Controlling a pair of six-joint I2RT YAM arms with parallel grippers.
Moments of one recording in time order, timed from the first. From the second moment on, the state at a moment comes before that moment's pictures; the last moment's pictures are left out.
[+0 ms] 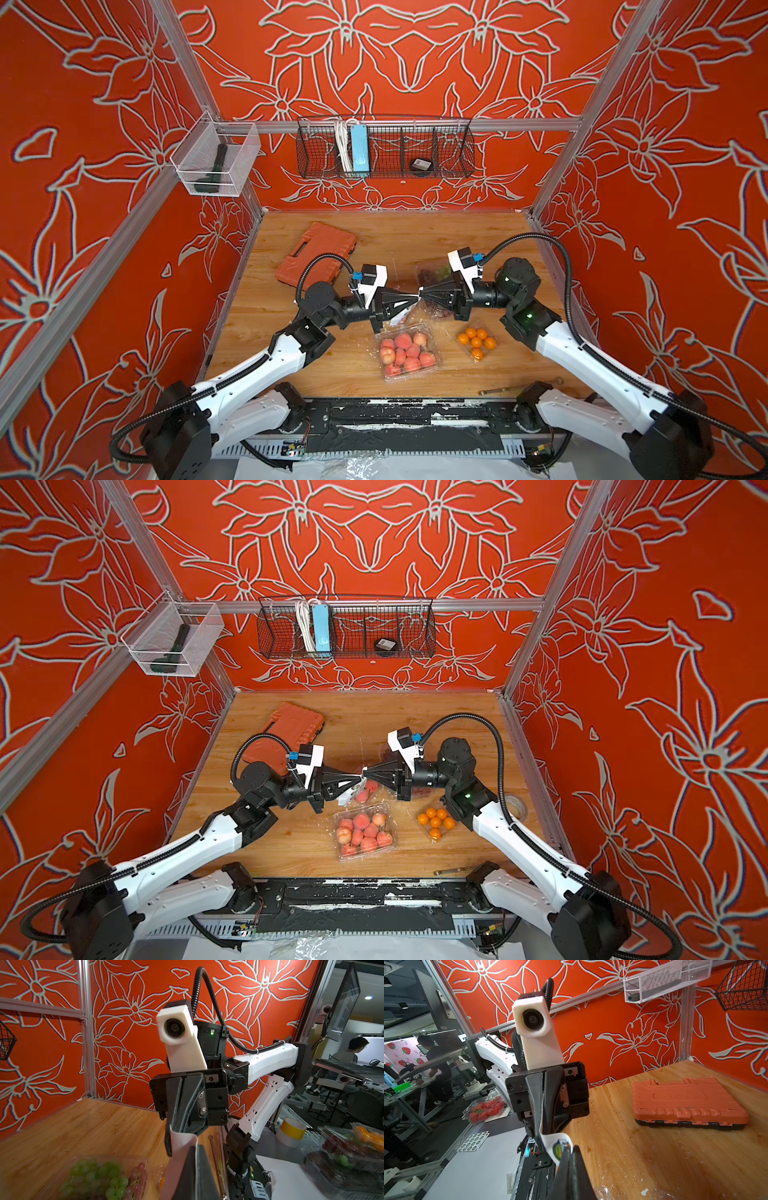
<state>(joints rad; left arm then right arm) -0.65 1.03 0.59 0.64 0.74 -0.28 0.54 1.03 0.73 0.31 -0.99 0.30</state>
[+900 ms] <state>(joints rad) -0.65 1.02 0.59 0.66 0.66 -0.29 0.55 0.97 0.71 0.32 -1.00 0.30</state>
